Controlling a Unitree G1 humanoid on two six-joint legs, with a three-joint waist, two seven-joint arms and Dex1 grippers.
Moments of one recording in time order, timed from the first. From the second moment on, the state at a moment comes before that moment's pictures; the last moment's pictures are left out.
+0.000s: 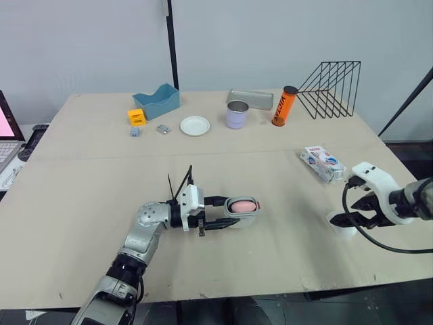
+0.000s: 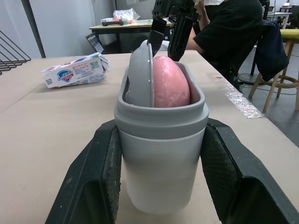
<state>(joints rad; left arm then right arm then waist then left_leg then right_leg) -0.41 0.18 -0.24 0.31 -0.29 -0.19 -1.19 -0.43 -1.26 0.10 -0.09 0.38 1.26 0.97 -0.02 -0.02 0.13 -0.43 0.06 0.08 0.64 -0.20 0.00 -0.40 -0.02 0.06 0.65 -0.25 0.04</state>
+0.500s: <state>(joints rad) -0.40 0.21 -0.24 0.30 -0.29 -0.17 -1.19 -0.47 -1.15 0.21 0.14 0.29 1.15 0.96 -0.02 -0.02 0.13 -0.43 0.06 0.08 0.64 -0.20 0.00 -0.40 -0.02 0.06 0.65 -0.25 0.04</state>
